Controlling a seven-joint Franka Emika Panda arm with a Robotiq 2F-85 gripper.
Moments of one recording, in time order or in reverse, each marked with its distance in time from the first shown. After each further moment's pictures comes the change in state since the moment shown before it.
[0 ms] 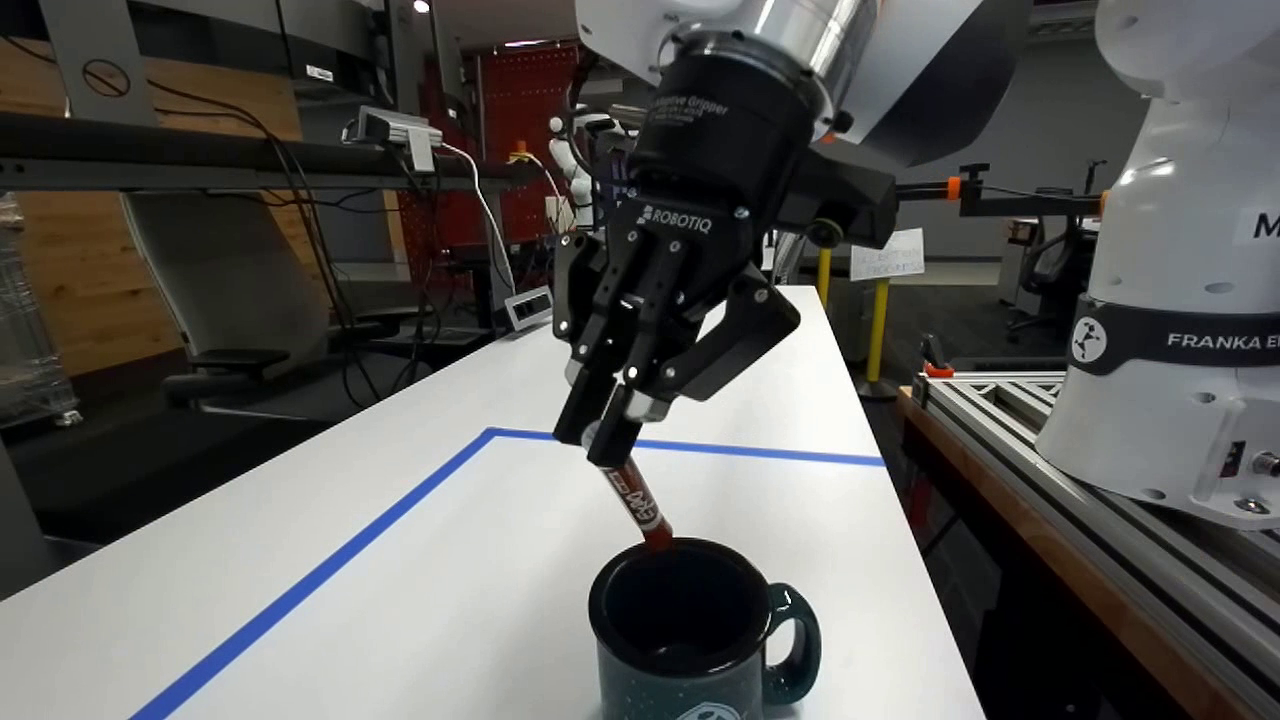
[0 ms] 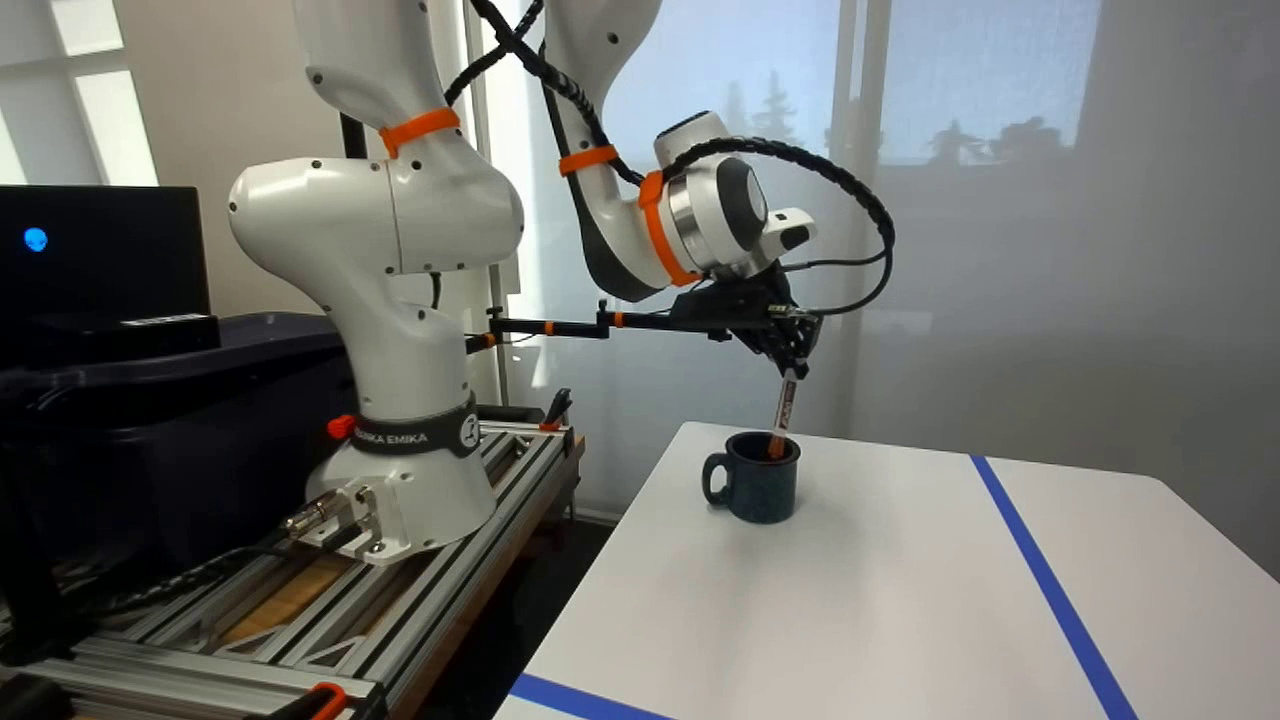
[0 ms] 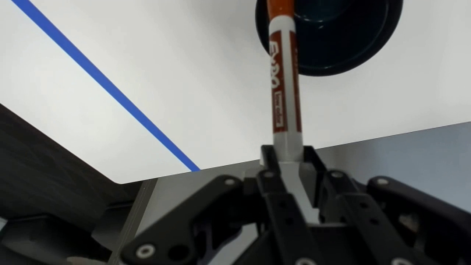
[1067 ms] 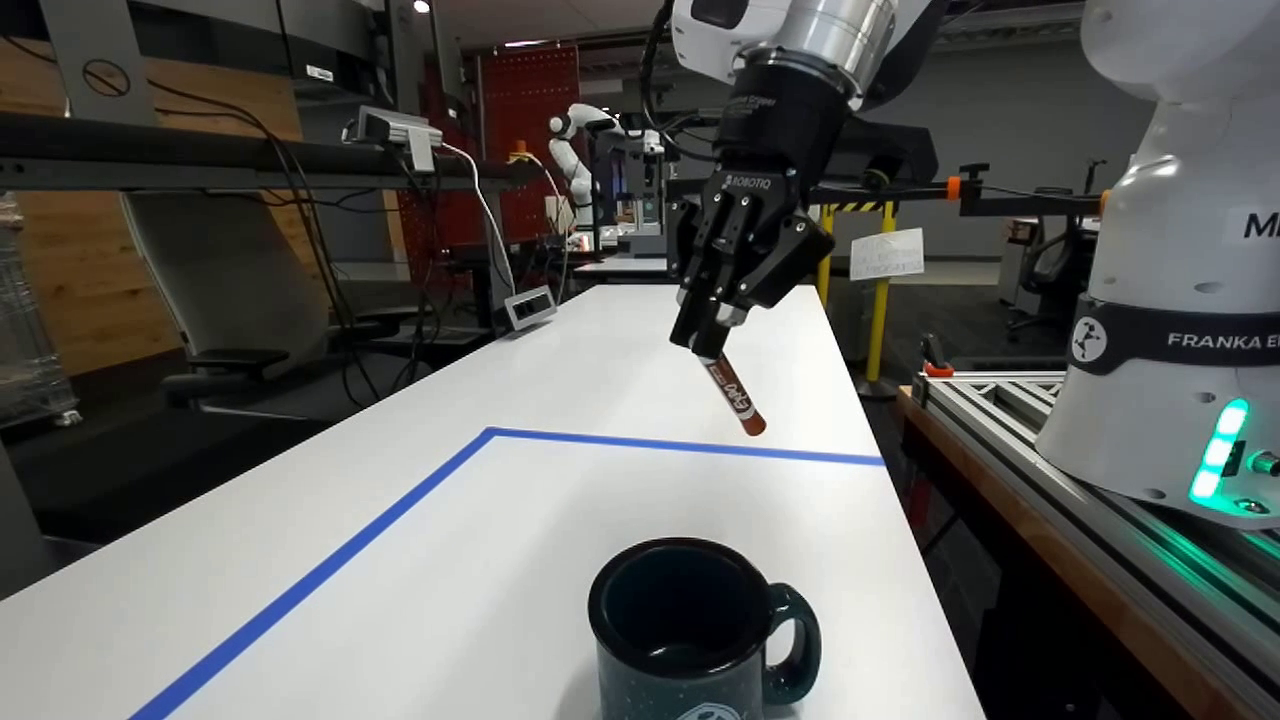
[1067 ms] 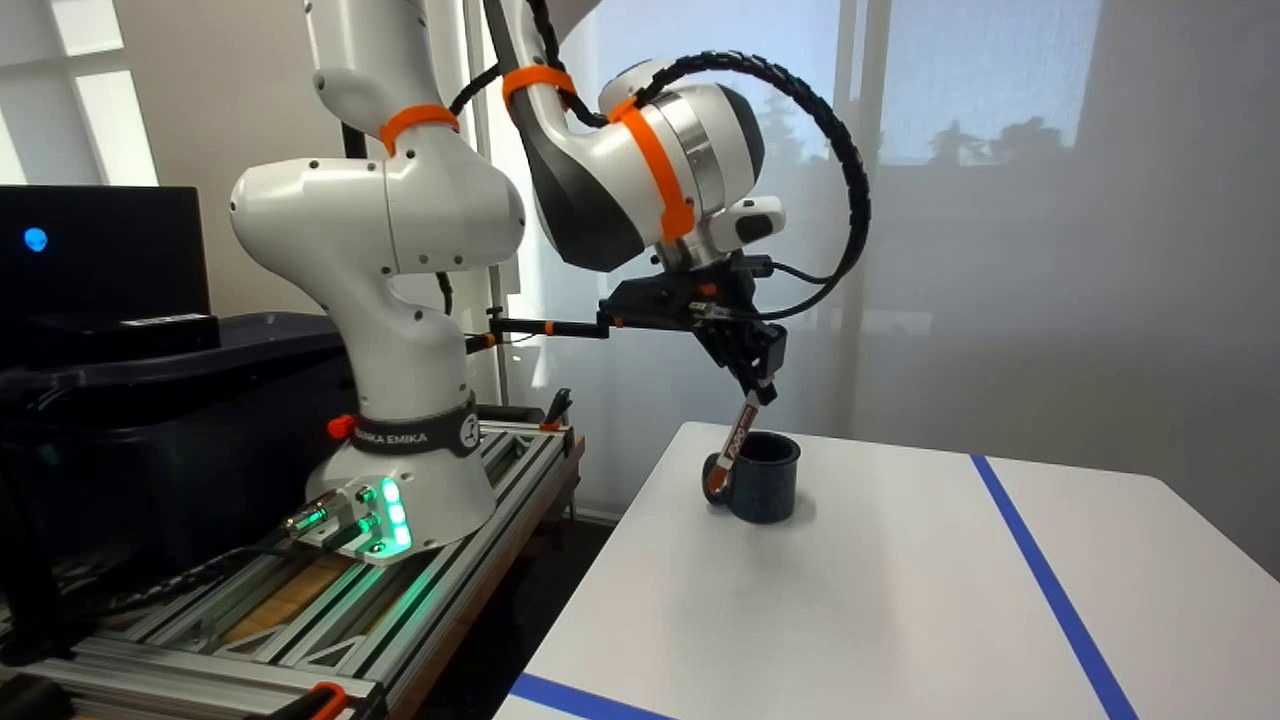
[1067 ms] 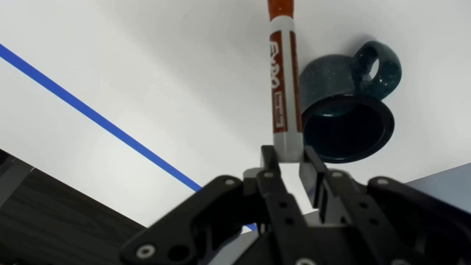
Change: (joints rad) arm -0.094 -0.254 -0.226 -0.006 -0.687 0.216 0.696
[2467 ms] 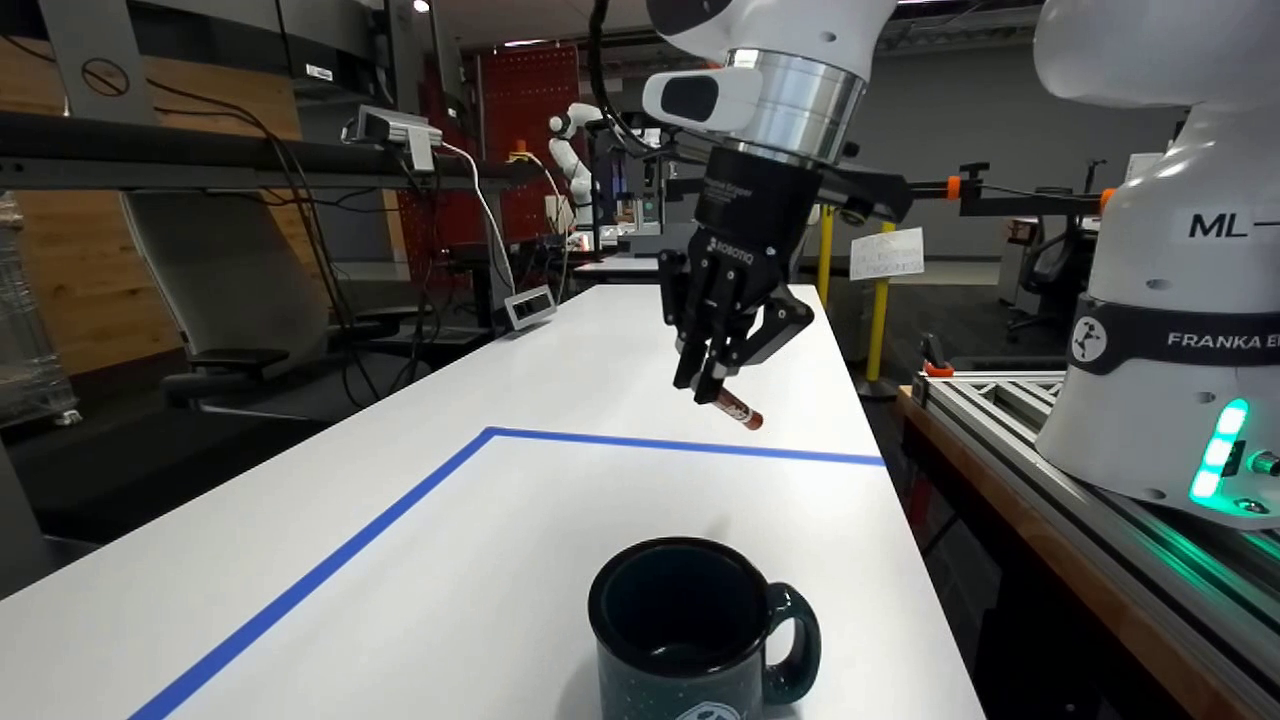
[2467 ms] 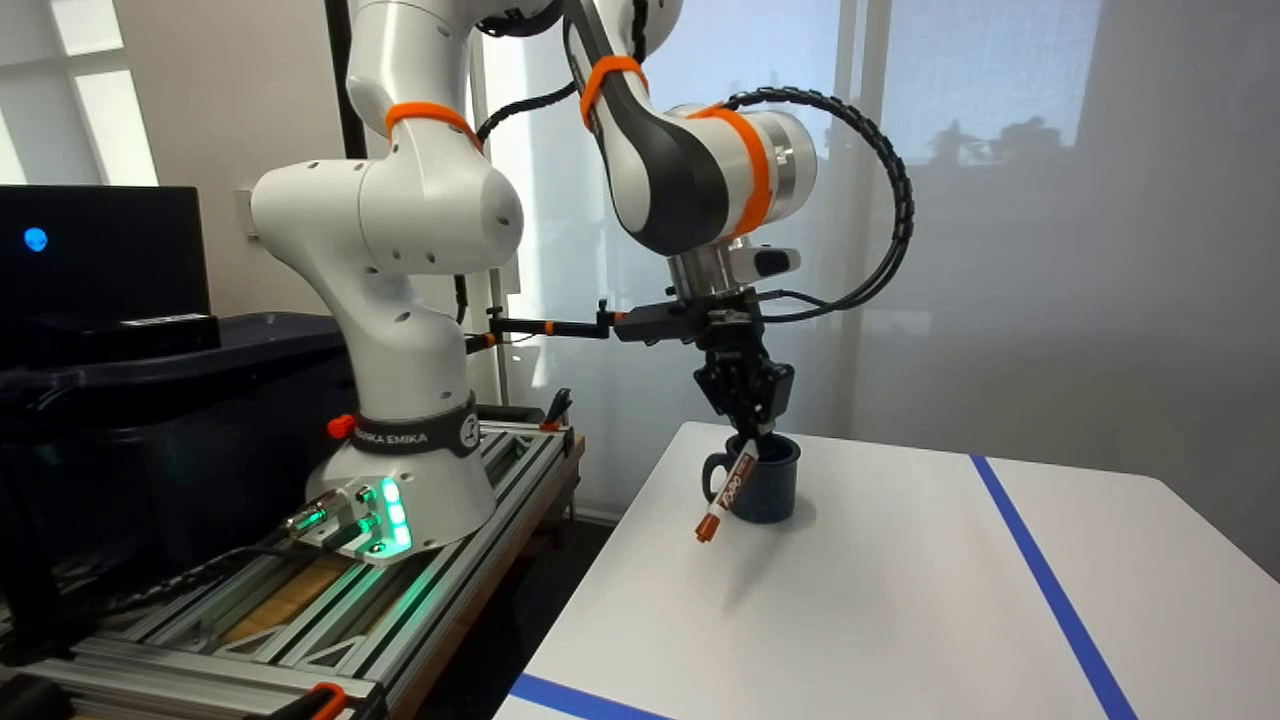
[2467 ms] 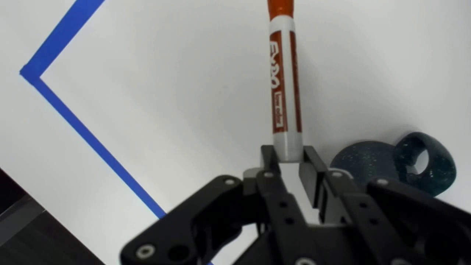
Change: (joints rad) arm -0.461 -0.165 0.597 0.139 -0.212 -0.041 0.292
